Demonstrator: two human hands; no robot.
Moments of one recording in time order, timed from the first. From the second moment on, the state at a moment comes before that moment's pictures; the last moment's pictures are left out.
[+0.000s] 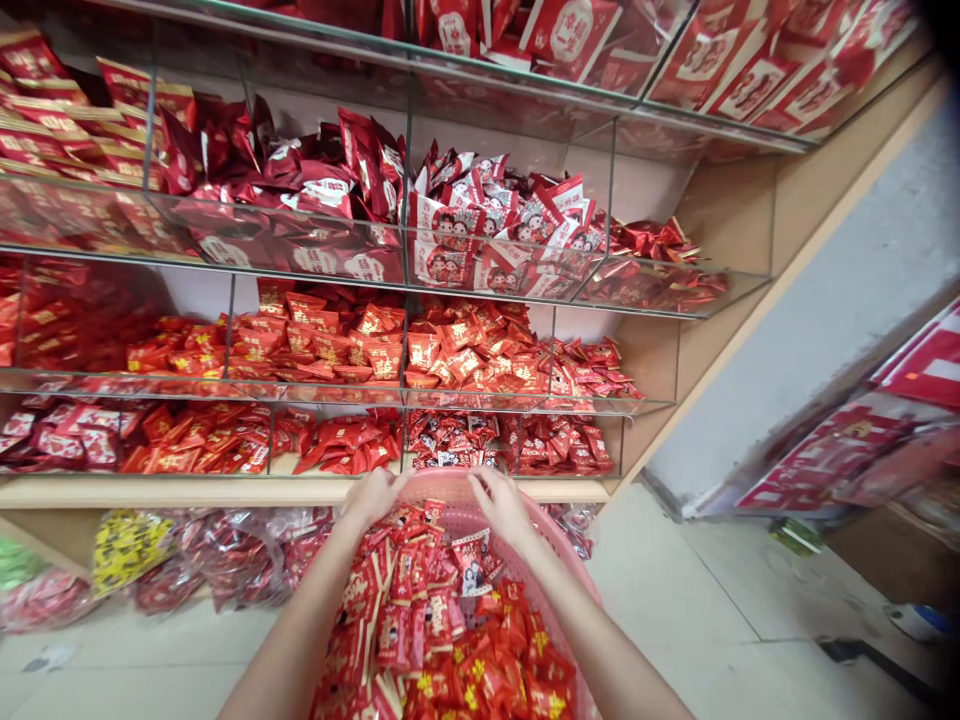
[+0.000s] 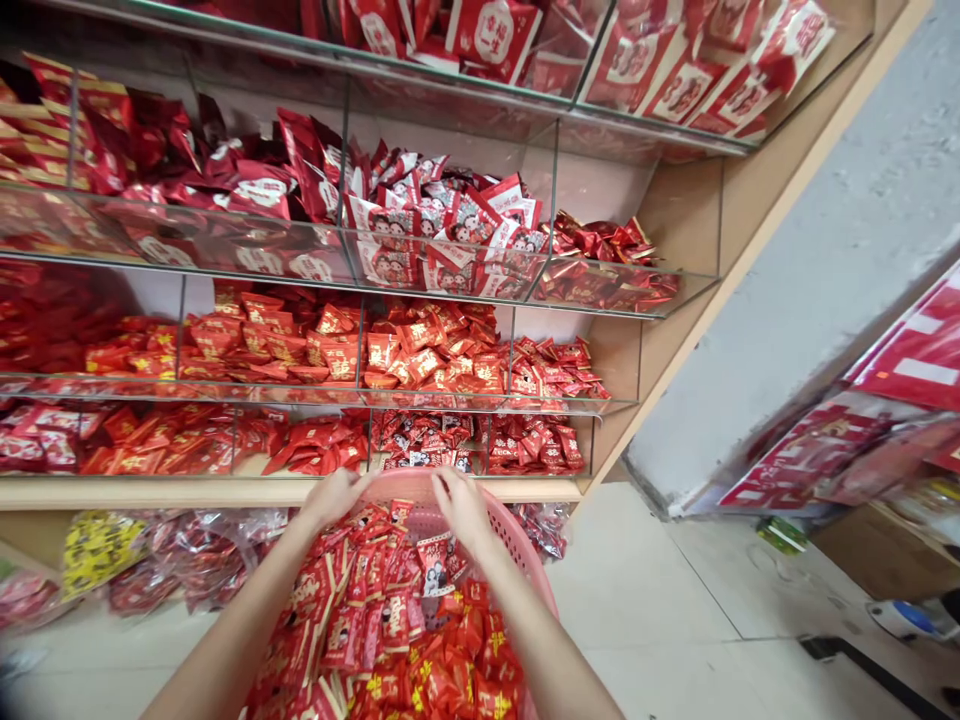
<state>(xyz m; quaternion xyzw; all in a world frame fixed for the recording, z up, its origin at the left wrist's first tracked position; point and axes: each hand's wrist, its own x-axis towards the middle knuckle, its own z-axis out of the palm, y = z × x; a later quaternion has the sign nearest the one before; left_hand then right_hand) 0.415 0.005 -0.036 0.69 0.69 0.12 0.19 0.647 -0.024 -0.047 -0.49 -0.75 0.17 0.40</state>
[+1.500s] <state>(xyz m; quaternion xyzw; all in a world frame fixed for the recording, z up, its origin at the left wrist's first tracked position) 0.413 0.005 -0.037 0.68 0.69 0.12 0.19 0.669 0.002 -0.048 -0.52 -0.57 0.38 0.51</state>
